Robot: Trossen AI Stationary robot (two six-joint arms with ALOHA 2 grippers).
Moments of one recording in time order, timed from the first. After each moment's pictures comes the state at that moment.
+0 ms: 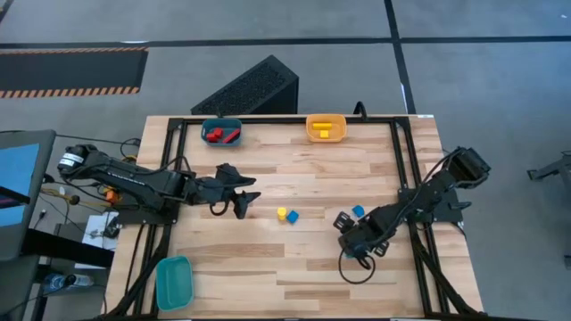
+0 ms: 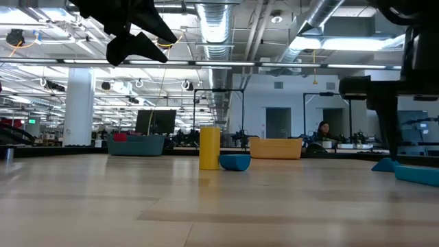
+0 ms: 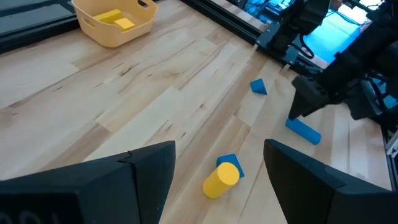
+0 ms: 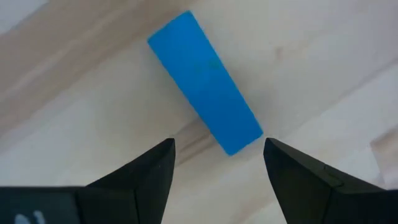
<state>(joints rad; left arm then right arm) -0.20 1.10 0.72 -0.17 -0.45 -0.66 0.50 1.56 0.83 -0.68 0.08 -0.50</state>
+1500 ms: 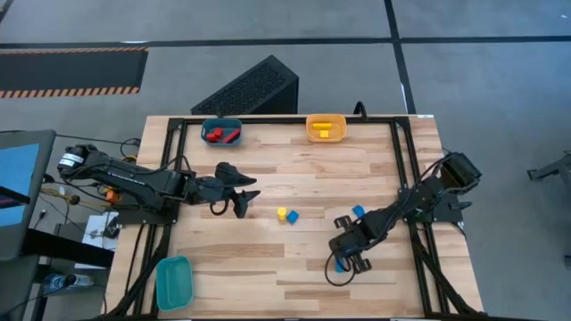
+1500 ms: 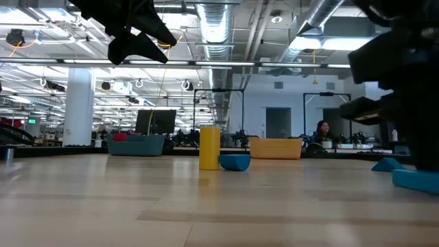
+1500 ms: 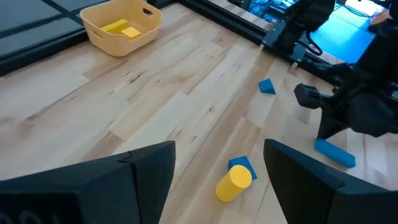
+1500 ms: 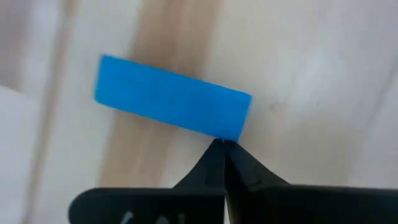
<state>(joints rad) -0.19 1.10 0.72 -0.18 -0.47 -0.60 0.50 1.67 0.87 -0.48 -0.07 0.23</state>
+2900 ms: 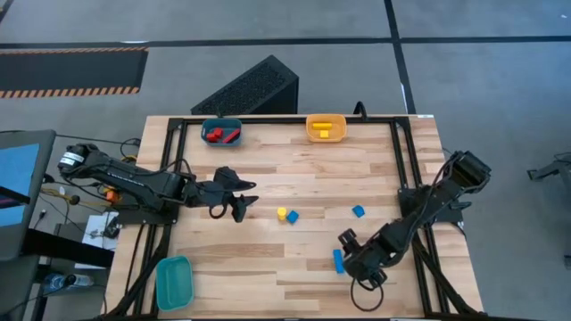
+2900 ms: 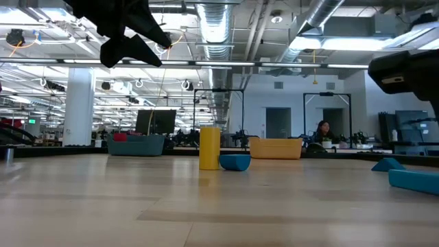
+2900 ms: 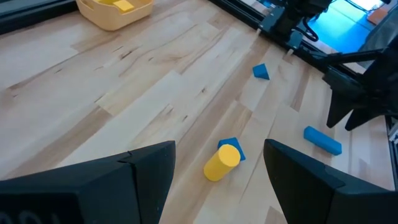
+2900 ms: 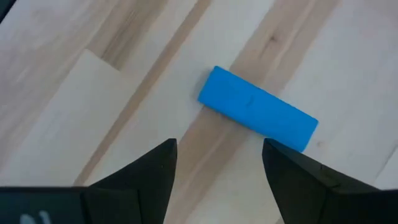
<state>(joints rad) -0.23 1.10 0.72 -0.23 -0.45 -0.70 0.70 1.59 0.87 -0.46 0.07 0.10</state>
